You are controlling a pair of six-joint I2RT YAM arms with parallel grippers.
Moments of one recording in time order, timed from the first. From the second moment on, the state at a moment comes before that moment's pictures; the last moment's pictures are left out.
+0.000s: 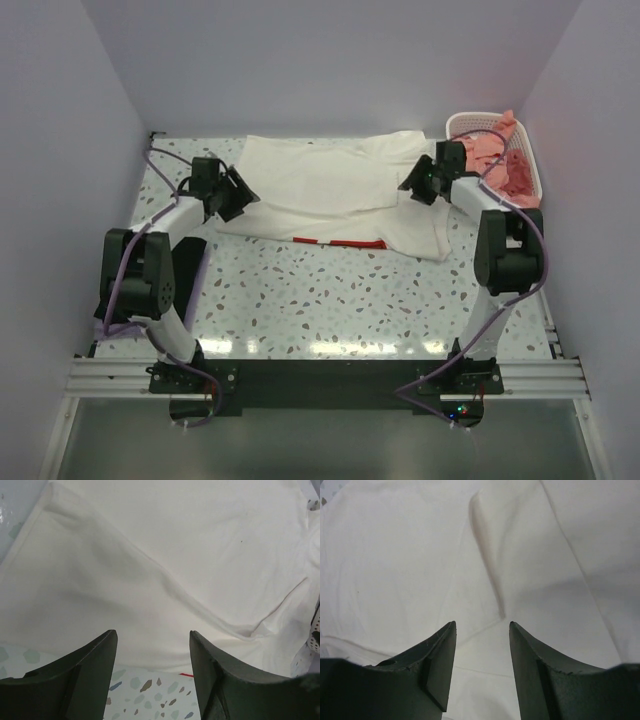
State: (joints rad) left arm -0.09 1.72 1.10 -0.19 0.17 -0.75; right arm 0.05 1.99 1.47 -0.29 -0.14 0.64
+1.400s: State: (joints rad) left arm -0.08 1.82 1.13 -0.23 -0.03 -0.78; right arm 0.01 1.50 0.81 -0.34 0.07 0.54
